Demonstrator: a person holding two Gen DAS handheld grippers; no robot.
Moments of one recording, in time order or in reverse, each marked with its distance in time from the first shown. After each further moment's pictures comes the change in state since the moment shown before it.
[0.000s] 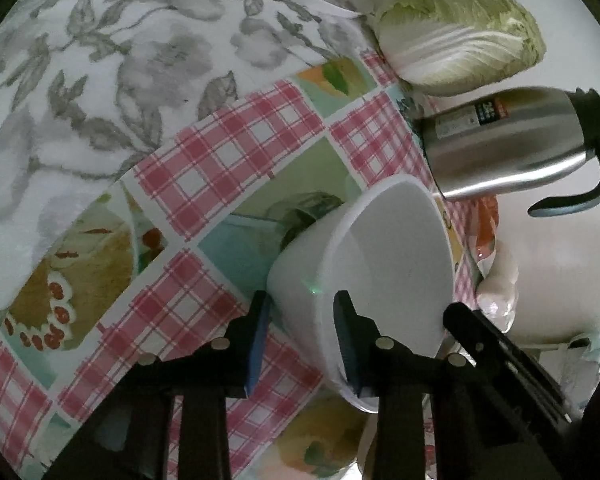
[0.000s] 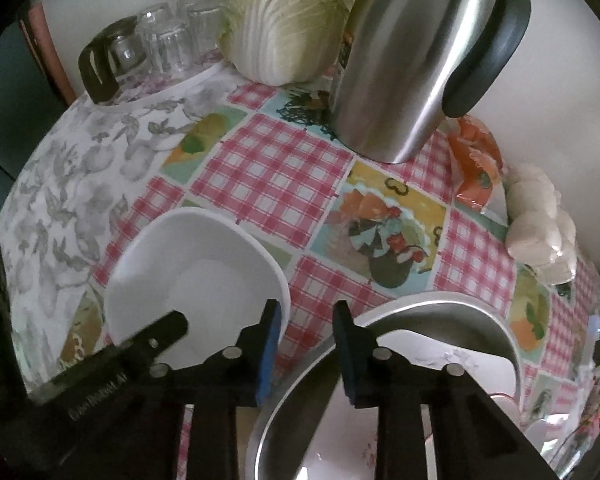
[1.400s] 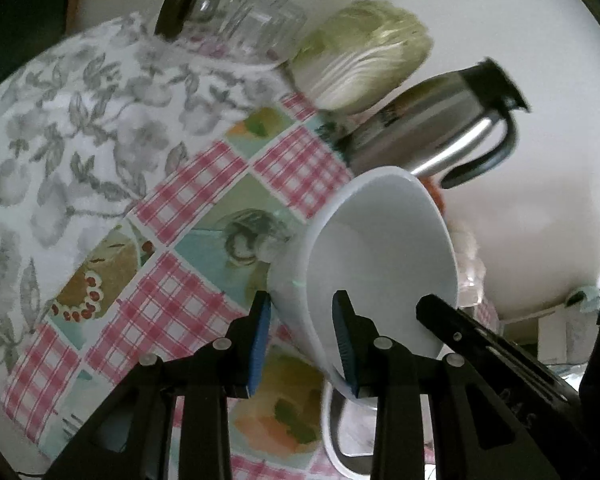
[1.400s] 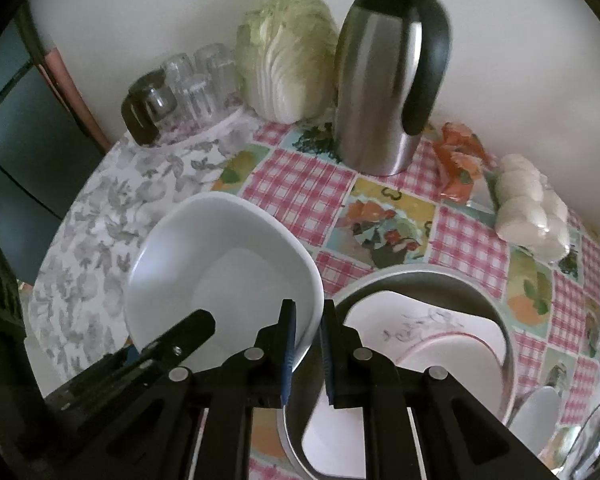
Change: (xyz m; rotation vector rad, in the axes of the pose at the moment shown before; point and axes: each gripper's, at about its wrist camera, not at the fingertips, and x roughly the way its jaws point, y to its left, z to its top) left arm -0.082 -0.047 -0.040 0.177 -0.140 -0.043; right arm -0.079 -0.024 -0.028 0.083 -0.093 0.138
